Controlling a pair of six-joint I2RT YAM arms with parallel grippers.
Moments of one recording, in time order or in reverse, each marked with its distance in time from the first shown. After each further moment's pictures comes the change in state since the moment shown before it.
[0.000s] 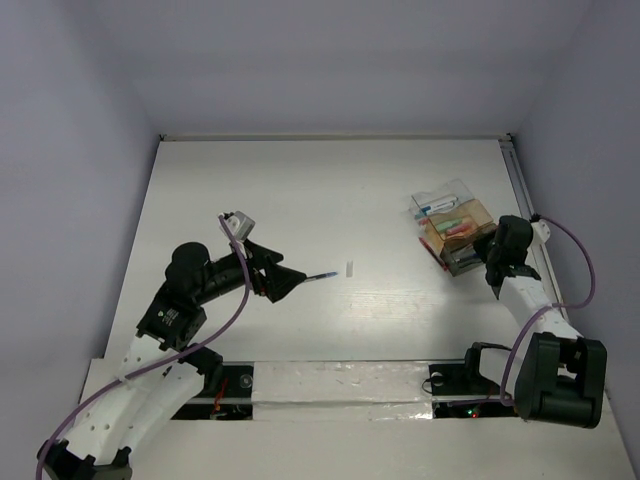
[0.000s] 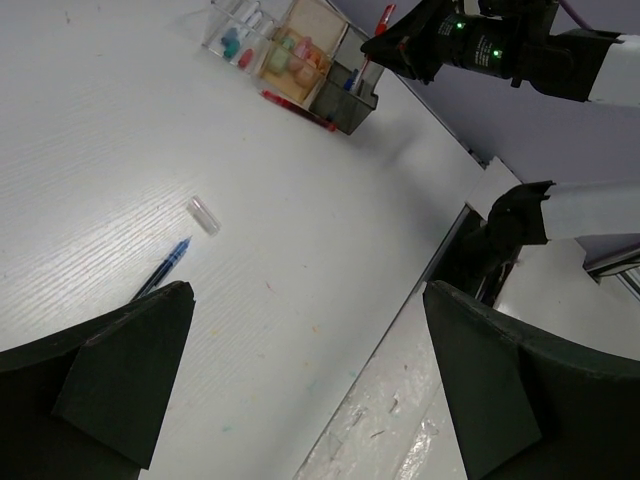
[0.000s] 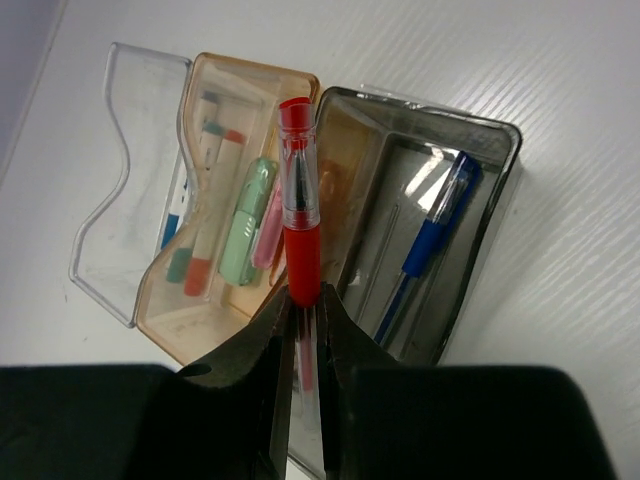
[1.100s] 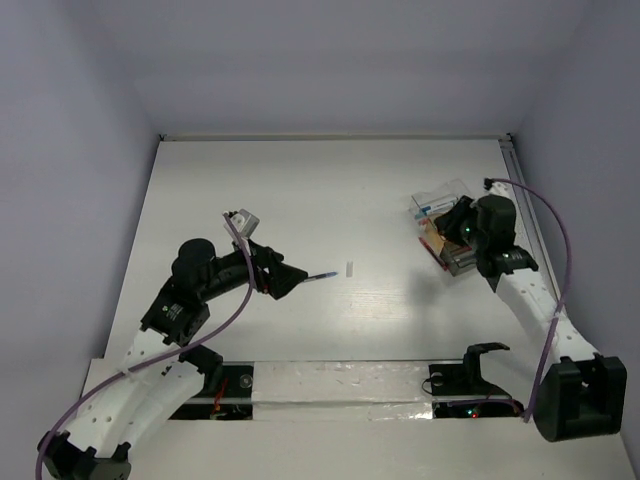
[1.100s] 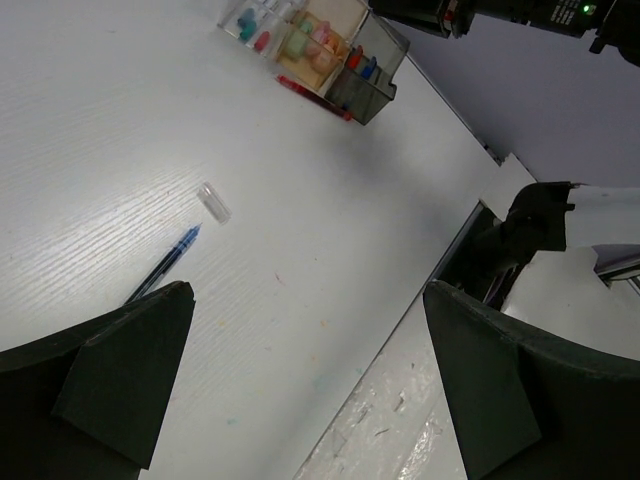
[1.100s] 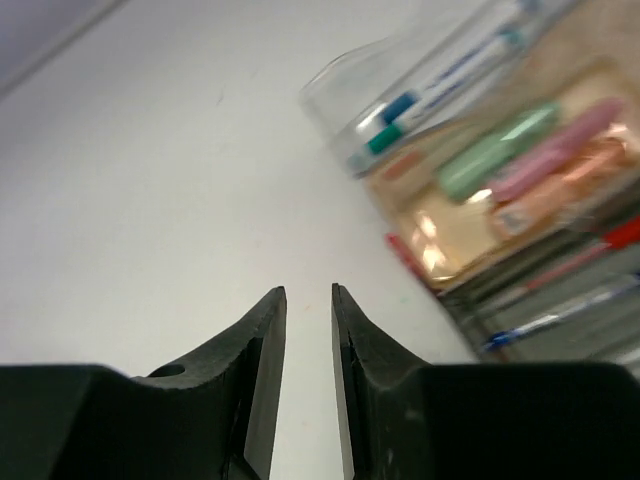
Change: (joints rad) left arm -0.014 0.031 0.000 -0.013 -0.039 0.000; right arm 0.177 -0.090 0.162 -0.155 -0.277 -0.235
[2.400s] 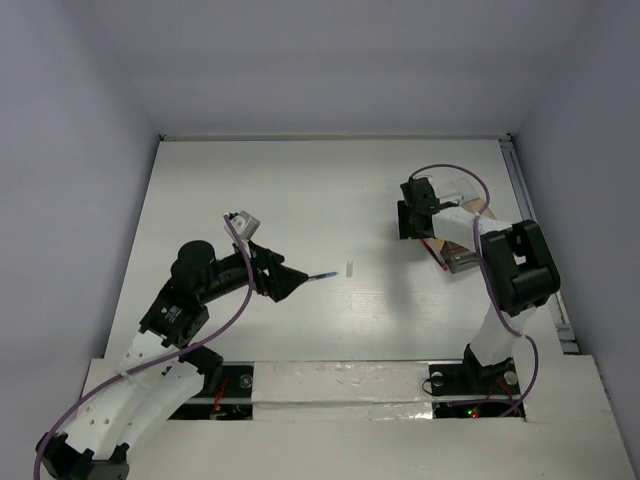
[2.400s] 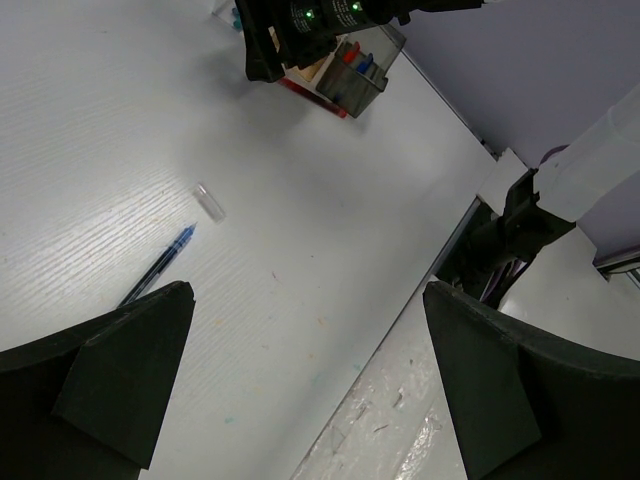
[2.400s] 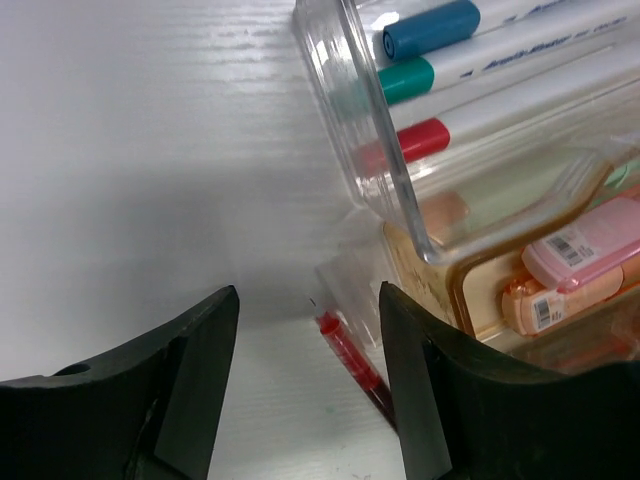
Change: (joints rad) left arm -0.016 -0.010 0.000 -0.006 -0.003 0.006; right arm 0.310 0.784 0.394 -0.143 0.436 -0.357
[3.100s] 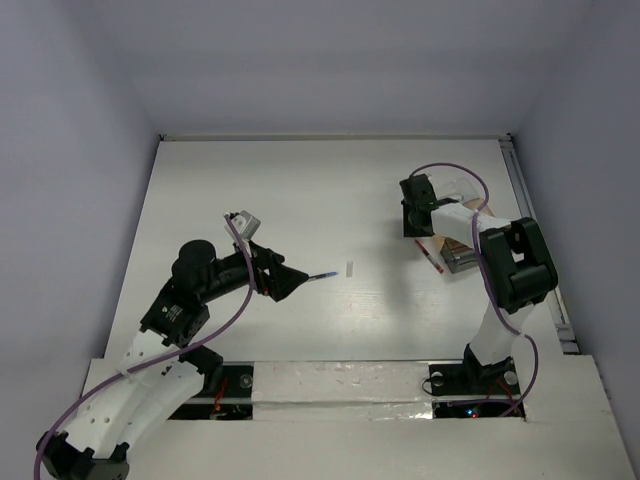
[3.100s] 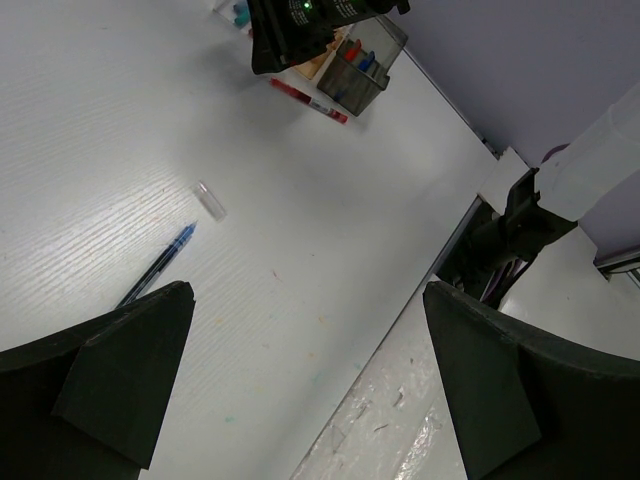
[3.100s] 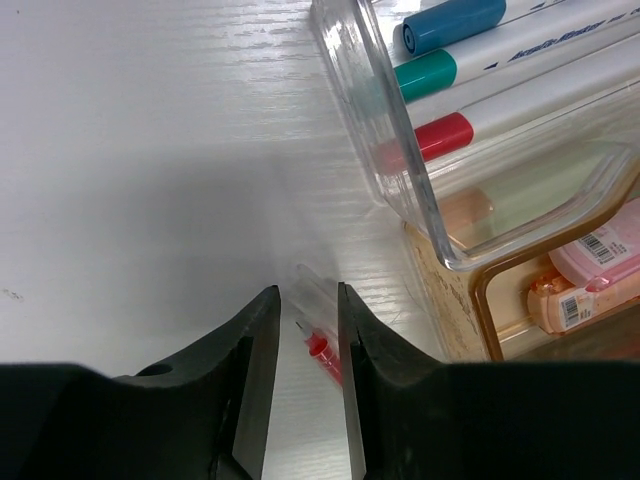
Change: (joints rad) left arm 0.000 0.007 0.000 0.000 0.000 0.000; right arm 0.000 0.026 0.048 -0.043 -0.038 0.052
